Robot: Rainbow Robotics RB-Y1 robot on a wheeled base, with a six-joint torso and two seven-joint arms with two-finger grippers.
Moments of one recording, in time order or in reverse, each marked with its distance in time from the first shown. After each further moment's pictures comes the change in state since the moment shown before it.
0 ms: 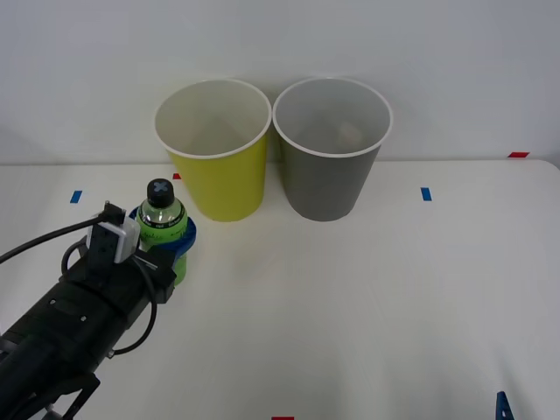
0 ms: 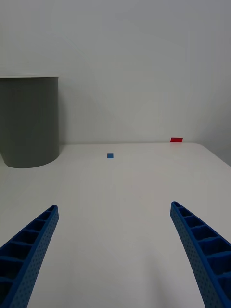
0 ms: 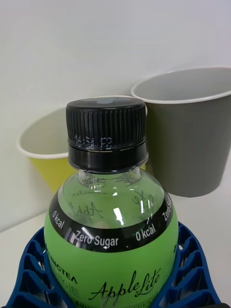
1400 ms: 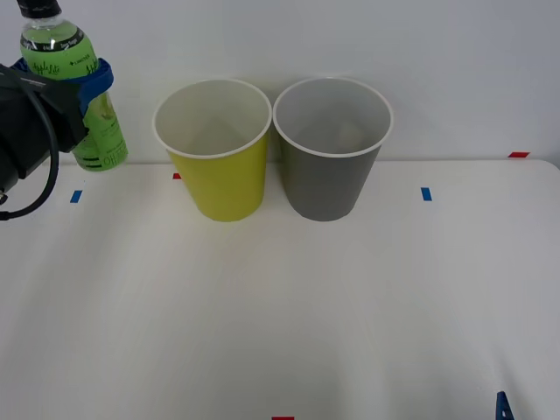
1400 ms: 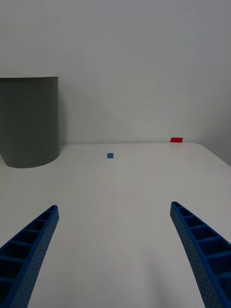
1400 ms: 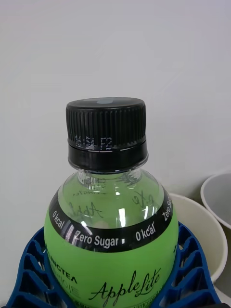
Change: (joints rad) right arm 0.000 0.000 0.000 0.000 0.000 0.000 0.000; left arm -0.489 -0.089 0.474 -0.129 0.556 0.635 -0.137
